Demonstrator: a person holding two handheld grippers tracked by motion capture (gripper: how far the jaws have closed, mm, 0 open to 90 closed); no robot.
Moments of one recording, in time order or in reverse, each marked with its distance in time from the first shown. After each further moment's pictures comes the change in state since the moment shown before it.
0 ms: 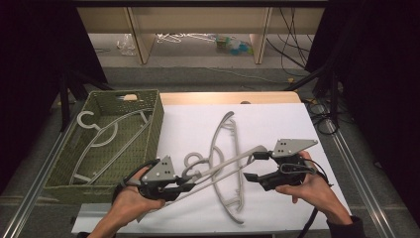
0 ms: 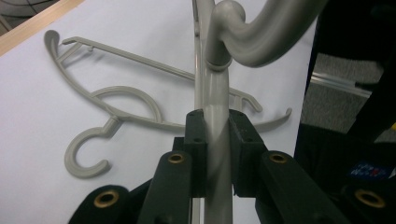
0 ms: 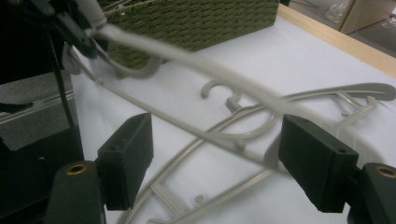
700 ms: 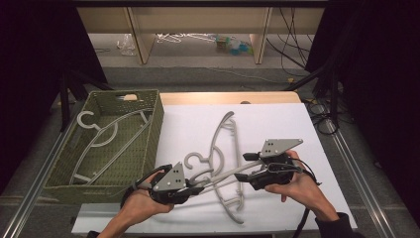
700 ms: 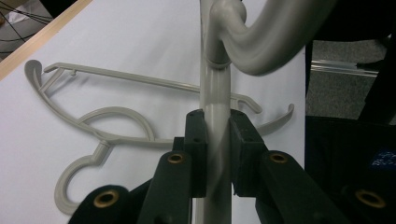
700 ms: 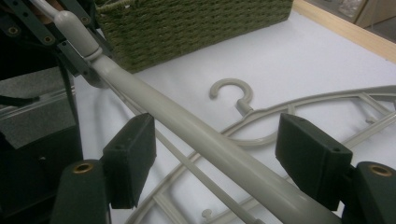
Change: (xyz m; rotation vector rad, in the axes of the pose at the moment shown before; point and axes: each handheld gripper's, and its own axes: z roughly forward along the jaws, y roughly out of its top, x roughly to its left) left arm -0.010 -0.005 0.028 -0.008 -0.044 0.161; right arm 0.002 0.005 0.025 0.030 0.041 -0.004
